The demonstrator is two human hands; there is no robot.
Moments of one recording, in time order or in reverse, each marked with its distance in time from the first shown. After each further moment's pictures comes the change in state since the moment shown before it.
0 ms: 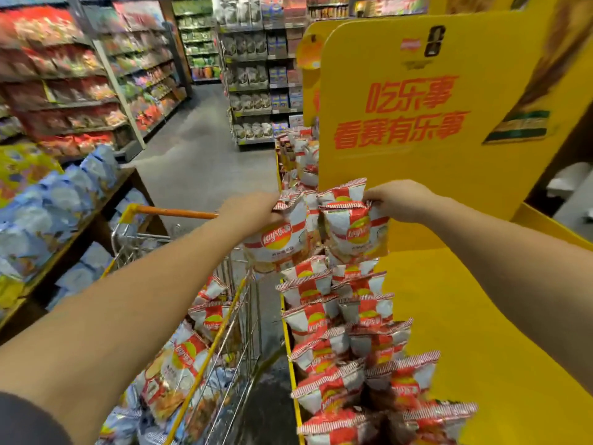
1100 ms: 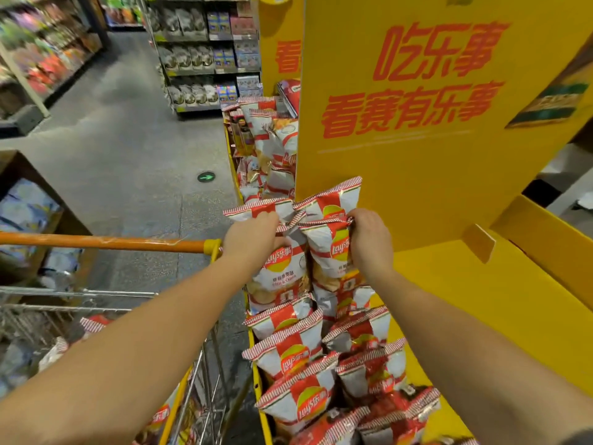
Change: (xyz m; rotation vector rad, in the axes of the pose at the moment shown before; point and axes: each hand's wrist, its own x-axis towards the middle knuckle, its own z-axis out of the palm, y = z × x) left_hand 0.198 -0.003 0.169 -0.132 0.052 0.070; right_hand 0.164 0.011 0.204 0.419 0.557 0.390
